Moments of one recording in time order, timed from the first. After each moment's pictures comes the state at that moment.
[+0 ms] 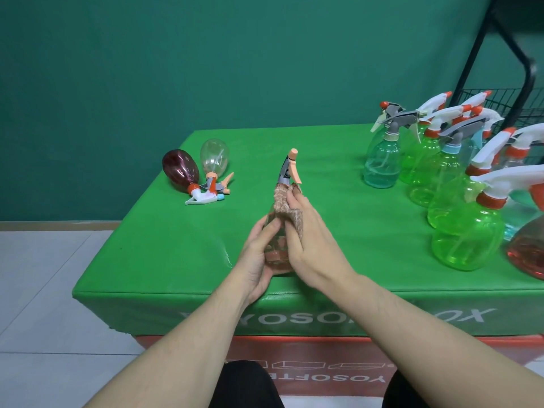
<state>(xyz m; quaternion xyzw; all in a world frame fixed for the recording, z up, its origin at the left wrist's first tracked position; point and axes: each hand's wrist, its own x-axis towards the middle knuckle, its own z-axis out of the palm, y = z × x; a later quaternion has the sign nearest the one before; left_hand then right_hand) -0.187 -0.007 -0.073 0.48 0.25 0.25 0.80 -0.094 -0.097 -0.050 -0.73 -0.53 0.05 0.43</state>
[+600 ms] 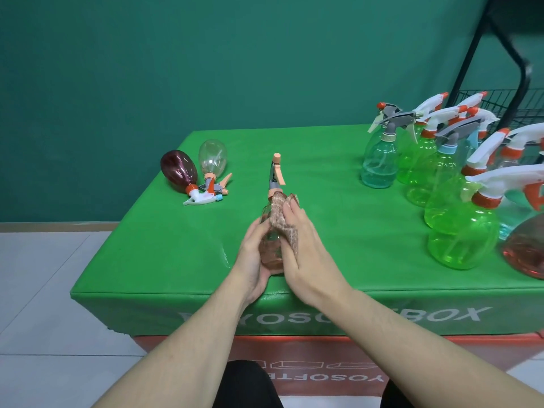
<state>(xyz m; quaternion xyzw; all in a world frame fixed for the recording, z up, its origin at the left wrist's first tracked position) -0.185 -0.009 -0.075 0.46 0.26 0.27 0.80 -0.106 -0.107 -0.068 -0.73 -0.54 0.05 0.42</state>
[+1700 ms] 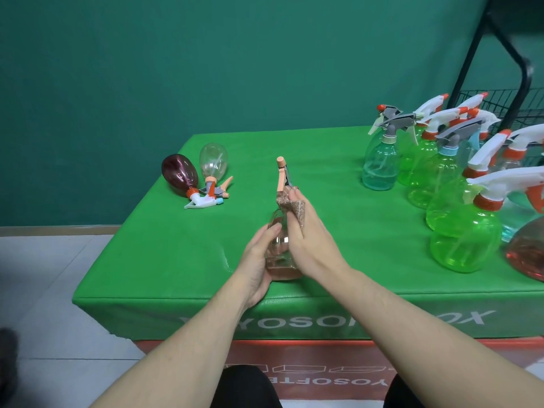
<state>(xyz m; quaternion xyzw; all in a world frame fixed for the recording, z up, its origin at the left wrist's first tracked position) -0.184 -0.007 -0.076 0.49 0.26 0.22 0.80 -0.091 -0.087 -0.039 -0.73 -0.46 0.11 0.49</state>
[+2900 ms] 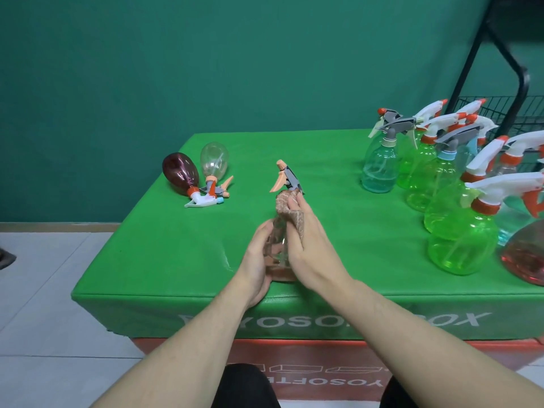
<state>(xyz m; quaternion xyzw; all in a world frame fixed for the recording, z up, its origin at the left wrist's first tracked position) -0.182 -0.008 -0.078 0.52 0.28 0.24 0.77 -0.098 -0.096 -0.049 -0.73 -0.49 0.08 0.48</state>
